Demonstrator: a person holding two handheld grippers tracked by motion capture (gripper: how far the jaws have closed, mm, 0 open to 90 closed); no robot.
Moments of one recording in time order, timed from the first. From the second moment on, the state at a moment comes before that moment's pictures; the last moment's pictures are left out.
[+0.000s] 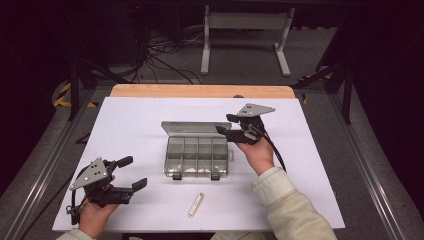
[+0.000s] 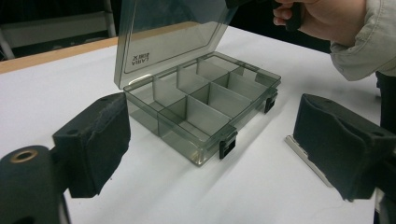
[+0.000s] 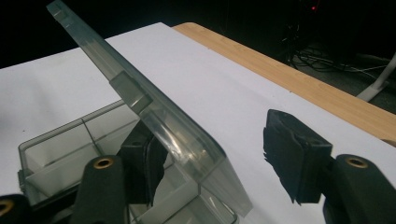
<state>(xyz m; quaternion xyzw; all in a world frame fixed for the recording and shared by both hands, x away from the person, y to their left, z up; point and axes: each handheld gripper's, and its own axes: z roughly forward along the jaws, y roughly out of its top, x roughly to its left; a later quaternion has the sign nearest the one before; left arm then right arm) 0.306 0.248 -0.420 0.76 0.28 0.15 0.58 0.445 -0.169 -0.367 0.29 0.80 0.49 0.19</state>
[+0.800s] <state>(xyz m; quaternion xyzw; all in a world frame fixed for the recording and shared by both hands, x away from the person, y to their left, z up) 0.306 0.245 -0.421 0.76 0.27 0.16 0.58 0.488 -0.163 -0.379 0.32 0.79 0.48 0.18</state>
